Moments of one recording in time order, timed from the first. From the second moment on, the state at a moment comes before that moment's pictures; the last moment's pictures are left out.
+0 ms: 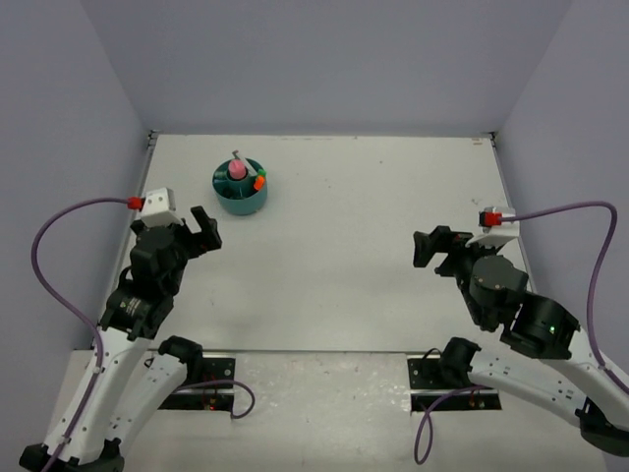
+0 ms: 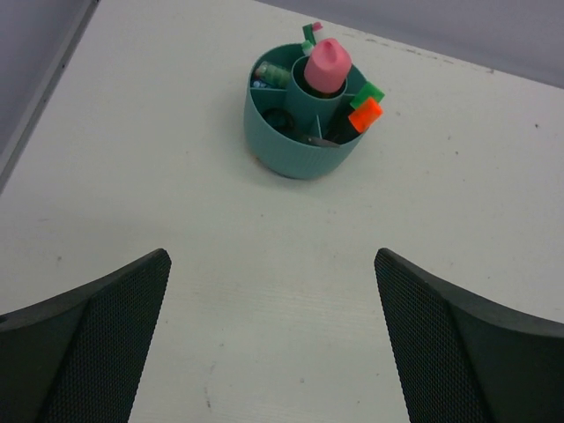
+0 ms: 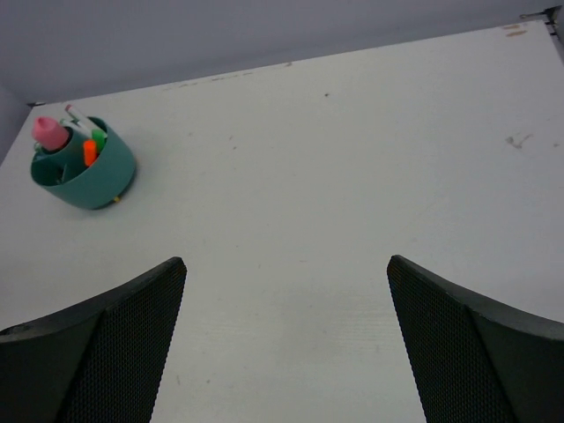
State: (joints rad) left arm -0.32 0.62 0.80 -0.51 -0.36 -0.35; right arm 0.97 0.55 0.96 -0.69 0.83 0.48
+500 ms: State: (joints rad) left arm -0.31 0.41 0.71 -0.48 -0.46 -0.30; right arm 0.97 0.58 0.92 -0.74 0.96 0.50
